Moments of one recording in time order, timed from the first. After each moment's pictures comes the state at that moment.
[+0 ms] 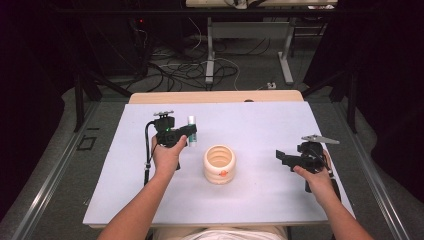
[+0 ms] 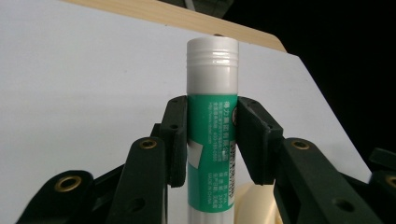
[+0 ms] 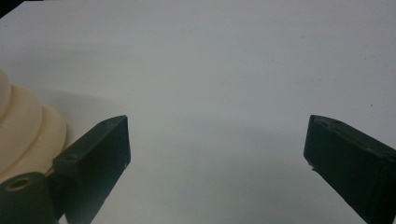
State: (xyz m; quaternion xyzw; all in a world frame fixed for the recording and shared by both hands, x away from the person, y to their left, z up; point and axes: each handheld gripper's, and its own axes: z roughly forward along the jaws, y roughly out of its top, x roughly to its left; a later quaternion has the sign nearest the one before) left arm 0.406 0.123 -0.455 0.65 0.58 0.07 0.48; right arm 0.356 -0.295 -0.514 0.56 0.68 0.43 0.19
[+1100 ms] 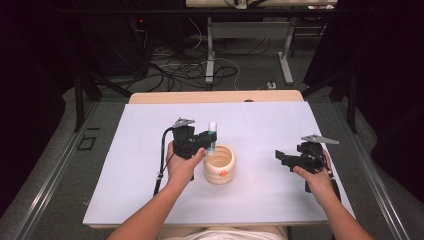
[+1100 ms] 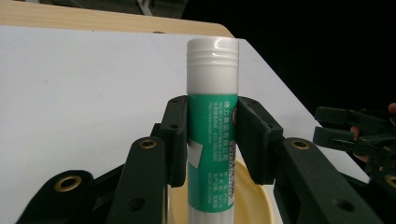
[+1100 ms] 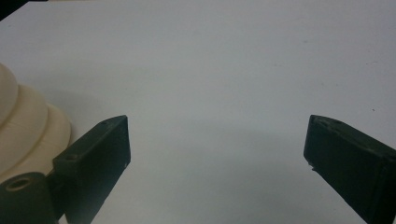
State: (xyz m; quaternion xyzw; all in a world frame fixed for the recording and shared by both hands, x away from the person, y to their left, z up) left arm 0.366 0.075 -0.449 0.70 0.50 0.07 0.51; right arm 0.354 -0.293 -0.511 0.55 0.69 0.43 0.20
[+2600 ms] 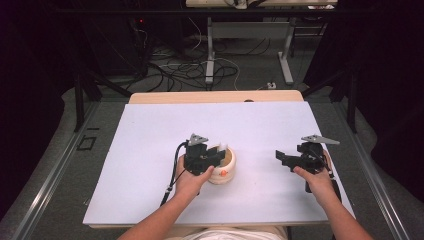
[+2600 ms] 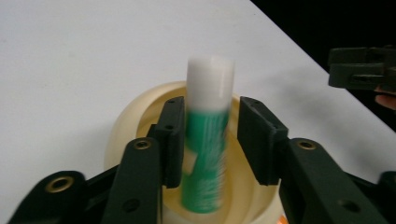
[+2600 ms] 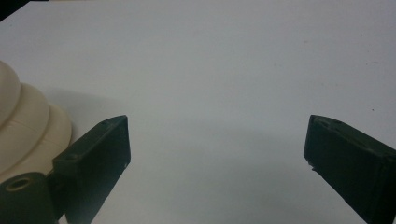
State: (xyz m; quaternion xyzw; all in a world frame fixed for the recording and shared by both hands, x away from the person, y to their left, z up) left arm 0.348 0.054 -0.485 0.74 0.47 0.06 0.48; right arm 0.353 -0.293 -0.511 0.55 0.69 0.43 0.20
